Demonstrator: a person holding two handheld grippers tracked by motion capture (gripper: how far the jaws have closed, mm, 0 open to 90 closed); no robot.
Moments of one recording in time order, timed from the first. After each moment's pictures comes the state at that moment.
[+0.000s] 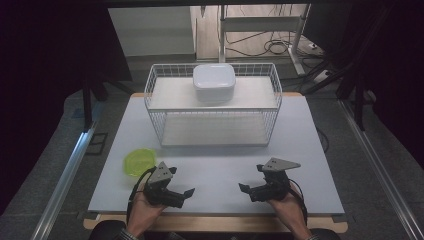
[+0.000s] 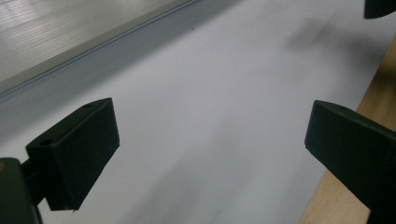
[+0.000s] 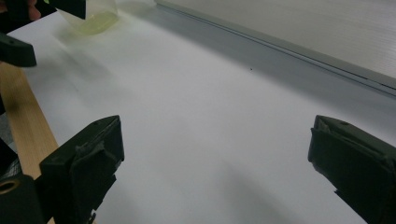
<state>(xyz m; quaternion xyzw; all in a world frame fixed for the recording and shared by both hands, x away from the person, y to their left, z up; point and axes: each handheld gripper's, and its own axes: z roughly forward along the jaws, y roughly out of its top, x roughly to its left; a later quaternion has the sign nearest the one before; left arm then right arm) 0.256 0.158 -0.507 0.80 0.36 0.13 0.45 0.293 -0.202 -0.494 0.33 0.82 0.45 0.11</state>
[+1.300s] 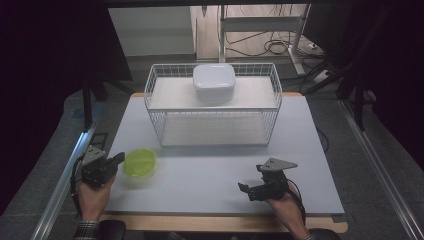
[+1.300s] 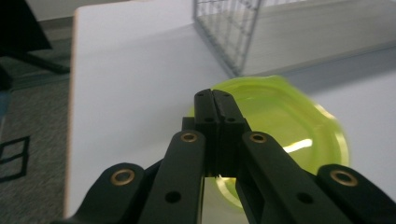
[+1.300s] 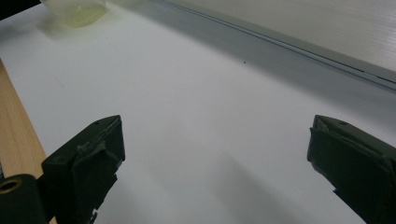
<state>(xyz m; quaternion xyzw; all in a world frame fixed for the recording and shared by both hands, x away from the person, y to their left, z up) 0.269 0.318 -0.498 0.69 0.54 0.26 0.40 0.297 -0.200 -0.500 0.34 0.82 0.44 0.12</state>
